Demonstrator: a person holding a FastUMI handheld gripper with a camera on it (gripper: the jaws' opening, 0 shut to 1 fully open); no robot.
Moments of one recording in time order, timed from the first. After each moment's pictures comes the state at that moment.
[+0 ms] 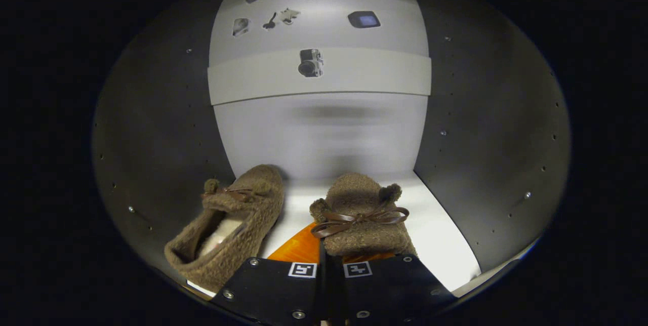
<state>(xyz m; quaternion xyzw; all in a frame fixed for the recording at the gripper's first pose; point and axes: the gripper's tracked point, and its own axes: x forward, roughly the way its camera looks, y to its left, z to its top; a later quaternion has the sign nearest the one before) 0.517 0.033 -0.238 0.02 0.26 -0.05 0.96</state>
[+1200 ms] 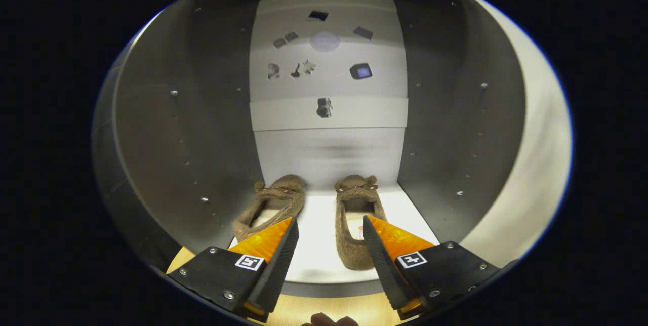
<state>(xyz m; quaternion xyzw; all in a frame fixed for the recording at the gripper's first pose) 0.399 0.045 -0.154 0.01 0.20 -0.03 0.98</state>
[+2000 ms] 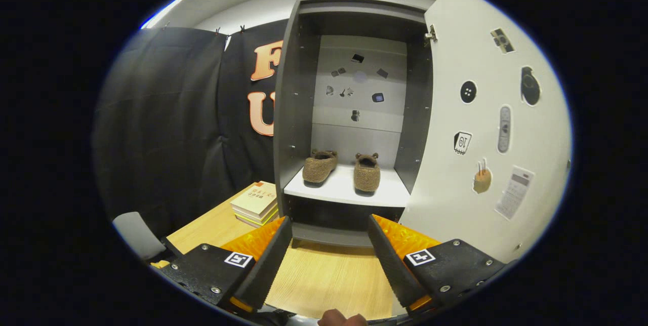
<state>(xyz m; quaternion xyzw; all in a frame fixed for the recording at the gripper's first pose) 0.130 0.074 -0.134 -0.04 0.15 0.04 0.99</state>
